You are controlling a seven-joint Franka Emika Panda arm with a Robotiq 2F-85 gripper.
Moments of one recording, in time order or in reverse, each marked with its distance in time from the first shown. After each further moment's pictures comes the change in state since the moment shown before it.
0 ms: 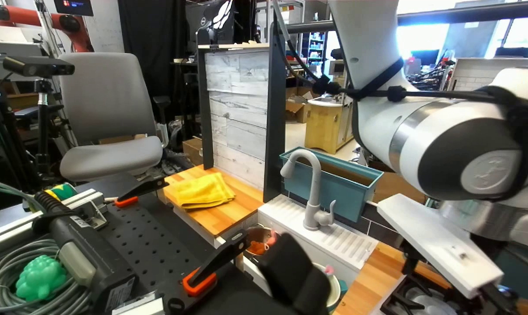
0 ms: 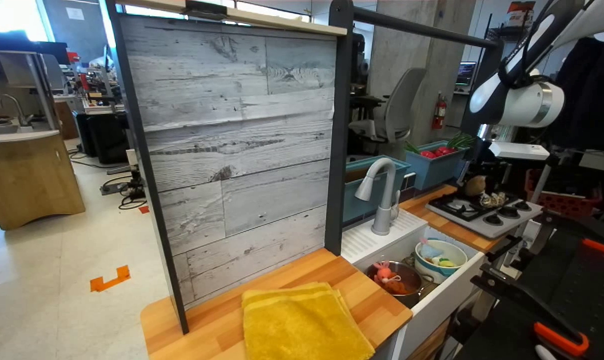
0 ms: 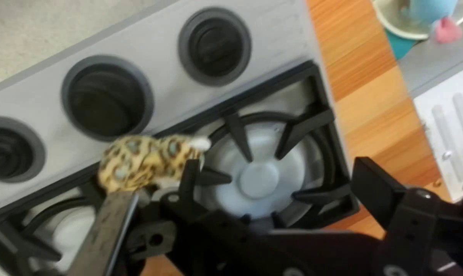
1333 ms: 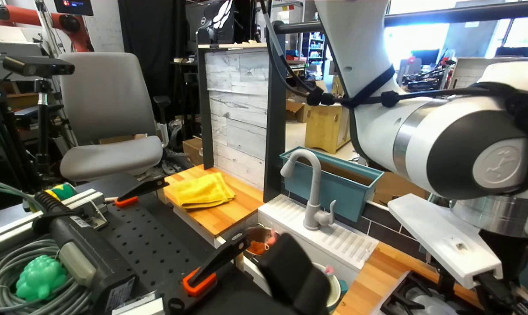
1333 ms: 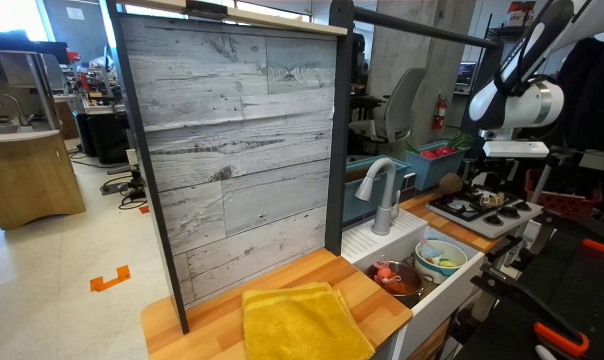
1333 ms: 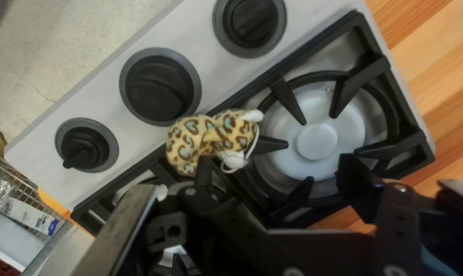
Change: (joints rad) arm 0.127 0.015 -0.162 0.002 -0.002 0.068 0.254
